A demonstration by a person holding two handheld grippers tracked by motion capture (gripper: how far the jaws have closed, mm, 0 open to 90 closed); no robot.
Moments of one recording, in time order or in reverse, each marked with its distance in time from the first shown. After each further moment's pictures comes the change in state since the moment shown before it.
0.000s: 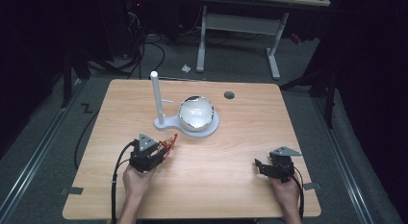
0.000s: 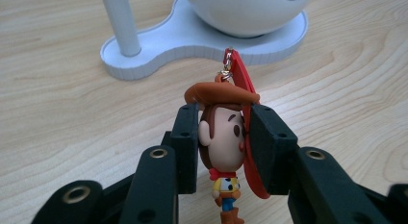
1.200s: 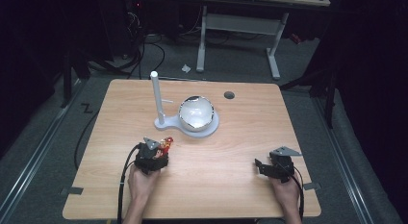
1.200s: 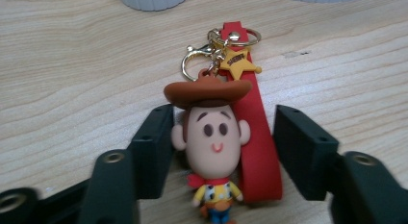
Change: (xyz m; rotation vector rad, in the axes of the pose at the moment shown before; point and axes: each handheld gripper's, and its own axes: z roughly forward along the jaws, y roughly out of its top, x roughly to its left) left arm 0.029 -0.027 0.046 -0.055 0.226 0.022; right arm 0.000 0.000 0.000 0.002 0.000 -0.001
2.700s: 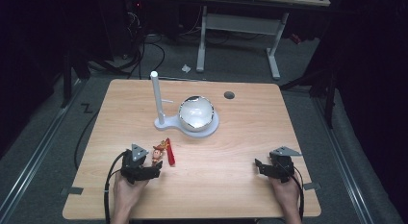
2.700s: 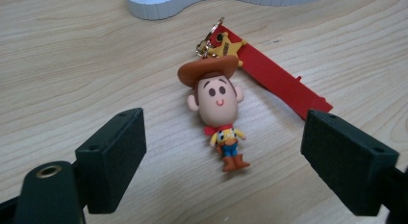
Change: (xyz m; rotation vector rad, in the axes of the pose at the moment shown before) left arm 0.023 0.022 -0.043 0.041 -0.121 0.019; right arm 0.000 0.000 0.000 0.000 -0.001 0.001
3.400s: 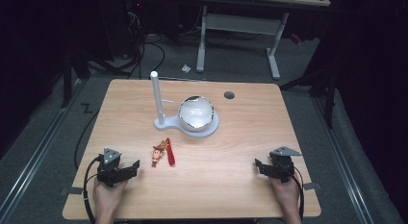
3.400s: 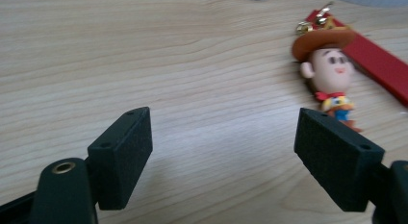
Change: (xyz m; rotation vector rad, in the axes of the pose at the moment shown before) left arm 0.048 0.046 -0.002 -0.083 0.044 -0.106; right arm 0.000 0.000 0.000 -0.001 0.000 0.002
